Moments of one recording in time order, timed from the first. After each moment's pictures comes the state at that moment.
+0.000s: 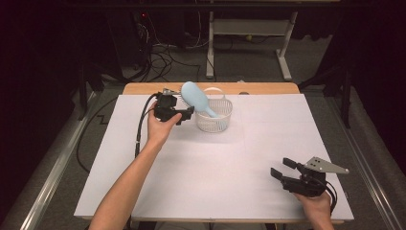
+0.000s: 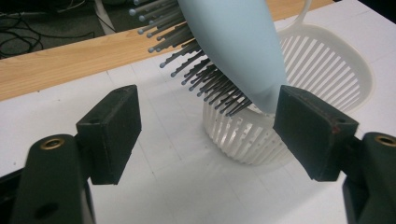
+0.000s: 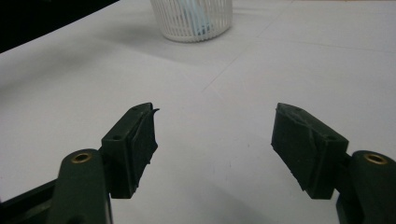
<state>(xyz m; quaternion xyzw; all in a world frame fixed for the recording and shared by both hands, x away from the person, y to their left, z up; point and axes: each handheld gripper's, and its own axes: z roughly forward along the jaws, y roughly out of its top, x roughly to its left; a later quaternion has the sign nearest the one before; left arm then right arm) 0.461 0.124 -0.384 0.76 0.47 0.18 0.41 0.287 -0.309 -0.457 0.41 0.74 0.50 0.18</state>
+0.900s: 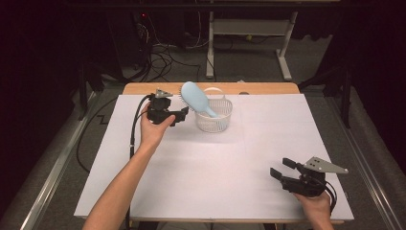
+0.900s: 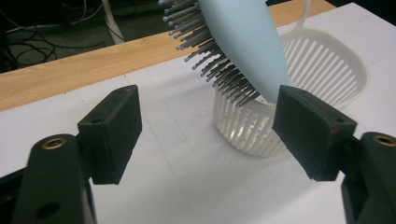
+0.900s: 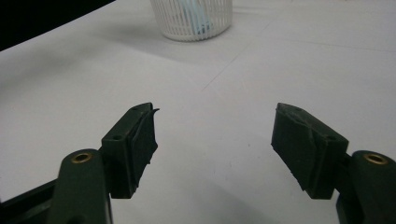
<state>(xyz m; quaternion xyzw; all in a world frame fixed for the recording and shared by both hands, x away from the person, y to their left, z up) 0.446 0.138 -0.378 0.76 0.47 0.20 0.42 0.287 -0.308 -0.457 0.42 0.74 0.50 0.18</state>
